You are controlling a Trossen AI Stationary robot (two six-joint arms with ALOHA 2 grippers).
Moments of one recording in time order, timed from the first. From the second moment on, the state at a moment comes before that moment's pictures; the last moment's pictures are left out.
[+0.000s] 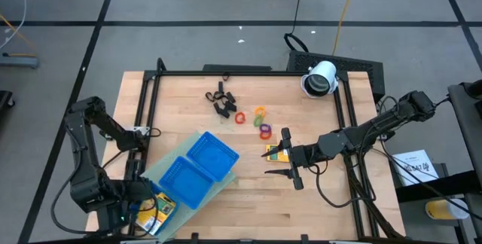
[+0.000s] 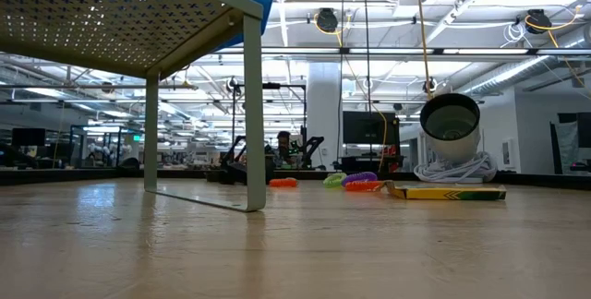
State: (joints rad) left arm -1.16 1.46 1.44 -1.57 -0.21 -1.12; right arm 0.42 1.22 0.84 0.34 0.21 -0.09
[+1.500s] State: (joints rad) left arm -1.19 1.30 1.54 -1.07 -0.80 -0.88; right arm 0.42 1.22 0.84 0.19 0.21 0.02
